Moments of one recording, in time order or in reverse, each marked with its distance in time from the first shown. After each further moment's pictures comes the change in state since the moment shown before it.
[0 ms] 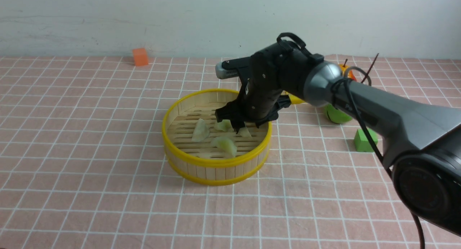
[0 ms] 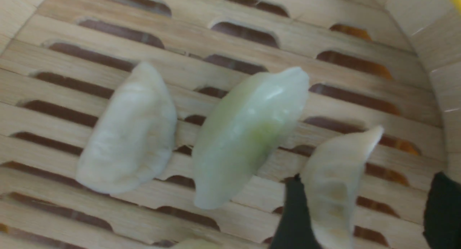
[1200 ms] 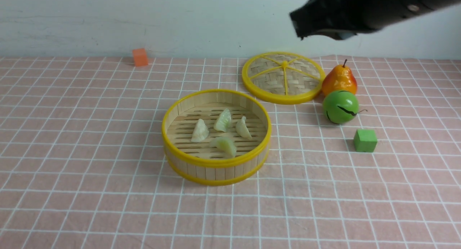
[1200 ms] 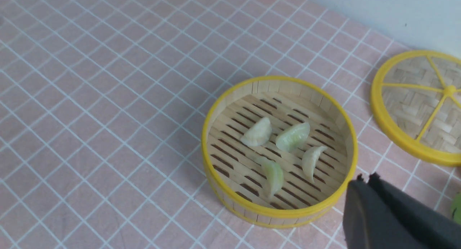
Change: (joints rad) right arm 0.098 -1.067 0.702 0.113 -0.176 -0.263; left arm 0.000 -0.394 0.156 0.004 -0.160 -0.077
